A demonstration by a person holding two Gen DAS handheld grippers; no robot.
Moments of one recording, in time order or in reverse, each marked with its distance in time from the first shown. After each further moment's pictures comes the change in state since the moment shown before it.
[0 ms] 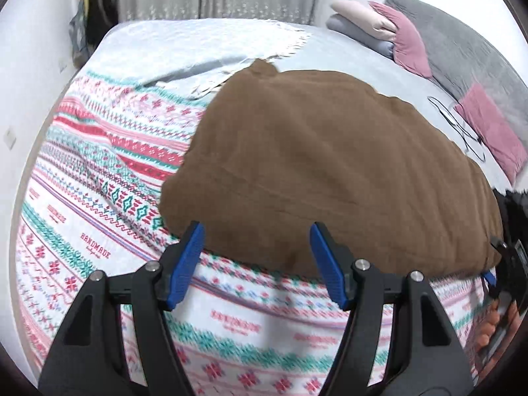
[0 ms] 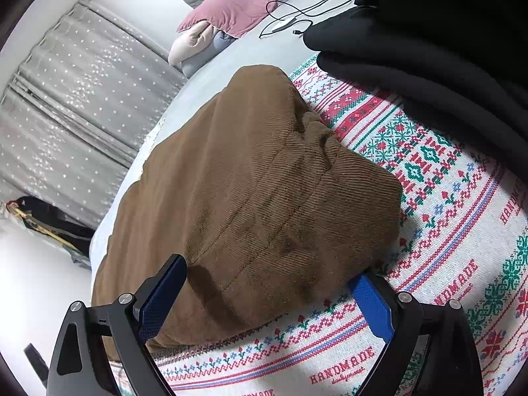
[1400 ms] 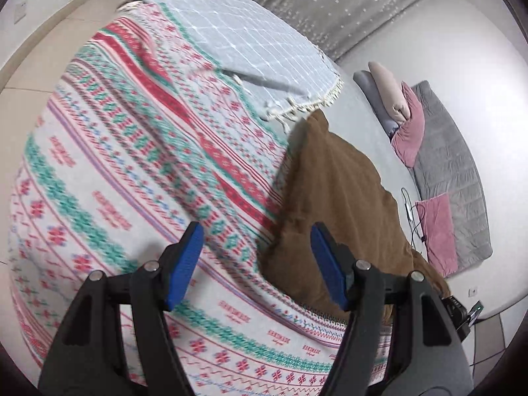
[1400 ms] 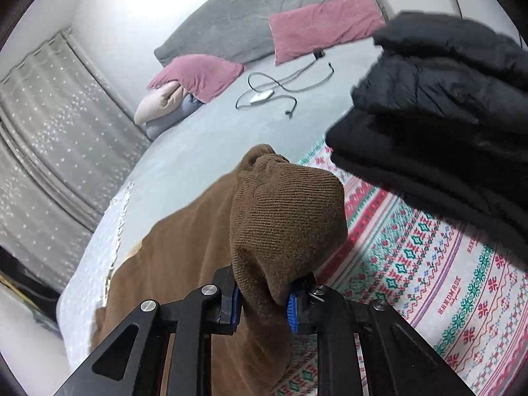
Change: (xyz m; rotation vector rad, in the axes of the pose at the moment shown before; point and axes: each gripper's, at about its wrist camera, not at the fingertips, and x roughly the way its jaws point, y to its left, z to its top) left arm -0.019 0.170 0.032 -0.473 0.043 -0.298; right arm -0.037 0.143 0.016 0.000 -0.332 -0.275
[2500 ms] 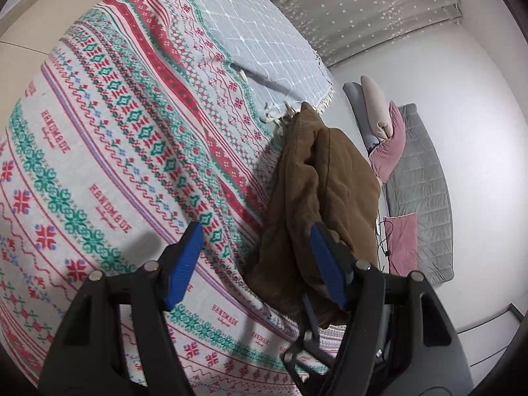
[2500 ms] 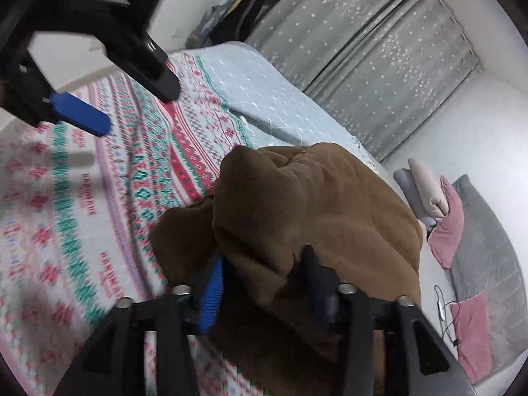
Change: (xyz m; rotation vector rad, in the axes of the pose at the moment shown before) left arm 0.010 0.031 0.011 -0.135 0.051 -0.147; right arm -0.075 0.266 -0.362 -1.640 -0.125 0.314
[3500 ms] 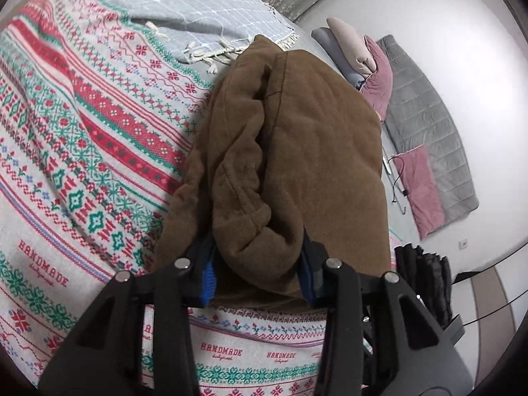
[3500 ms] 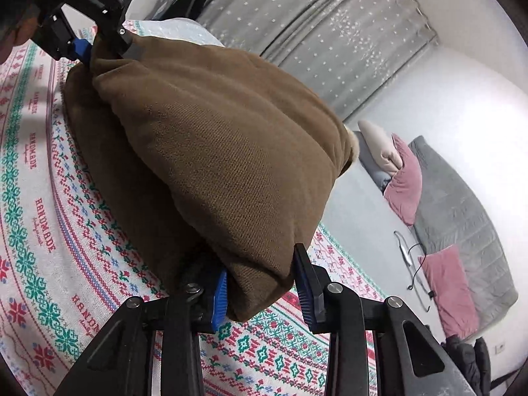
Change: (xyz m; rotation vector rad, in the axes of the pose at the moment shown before) left arm 0.083 -0.071 -0.055 0.272 0.113 0.026; right arm -0.019 -0.079 -0.148 0.086 0.088 -0.166
